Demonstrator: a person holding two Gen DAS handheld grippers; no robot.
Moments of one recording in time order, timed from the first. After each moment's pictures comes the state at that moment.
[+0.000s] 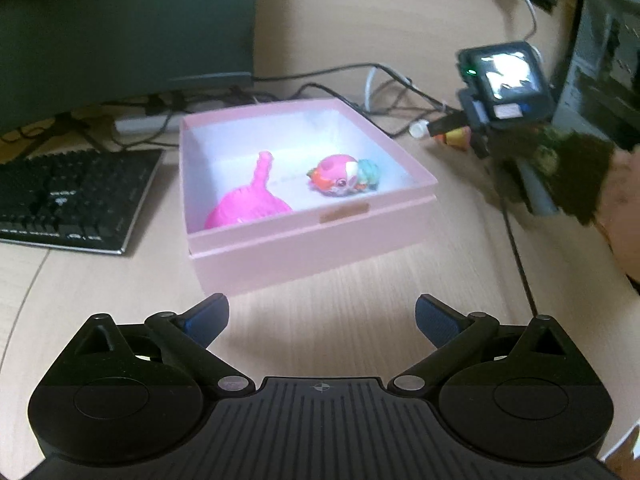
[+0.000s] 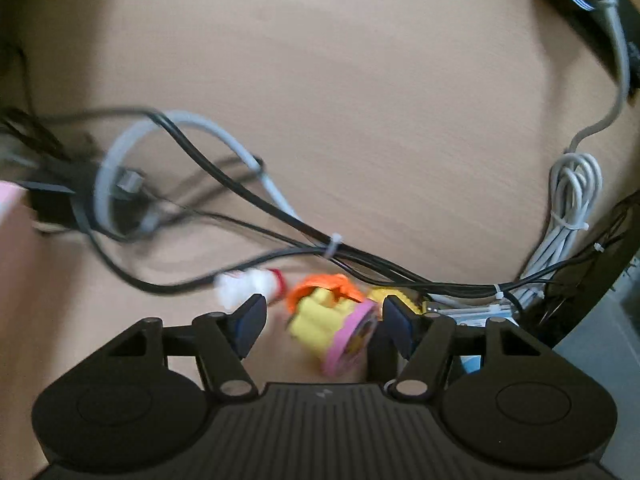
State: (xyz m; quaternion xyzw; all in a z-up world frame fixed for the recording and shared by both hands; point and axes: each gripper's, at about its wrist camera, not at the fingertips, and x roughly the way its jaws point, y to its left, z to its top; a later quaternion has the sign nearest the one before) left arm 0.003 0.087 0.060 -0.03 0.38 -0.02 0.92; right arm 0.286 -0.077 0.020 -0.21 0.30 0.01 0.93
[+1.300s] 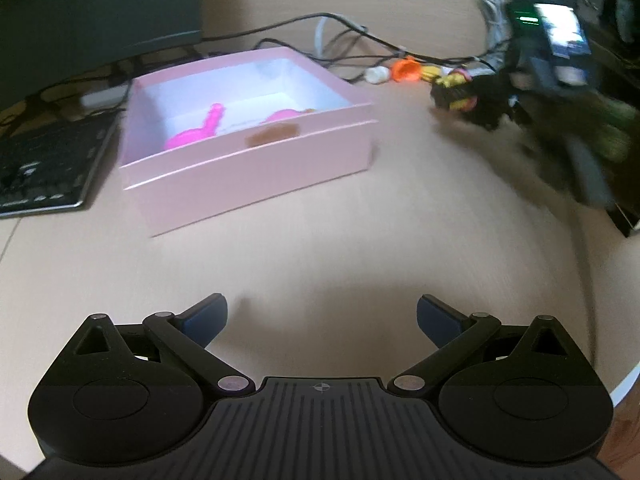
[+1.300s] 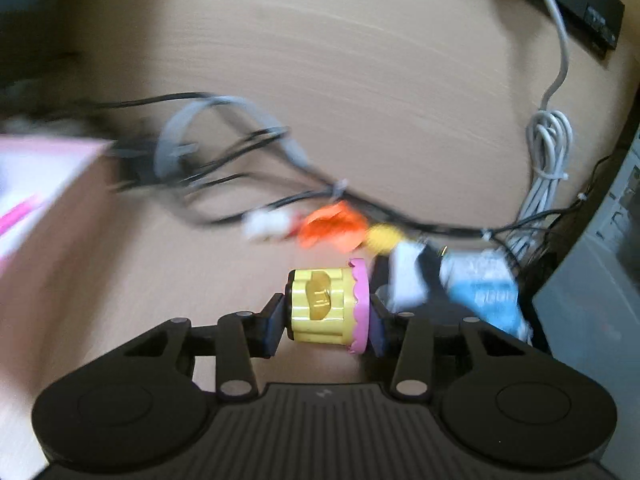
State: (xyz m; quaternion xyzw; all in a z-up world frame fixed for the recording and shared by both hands) left arm -0.013 0.046 0.036 0.00 0.42 -0.05 0.91; right arm 0.175 -0.133 0.034 -0.18 0.30 0.14 0.93
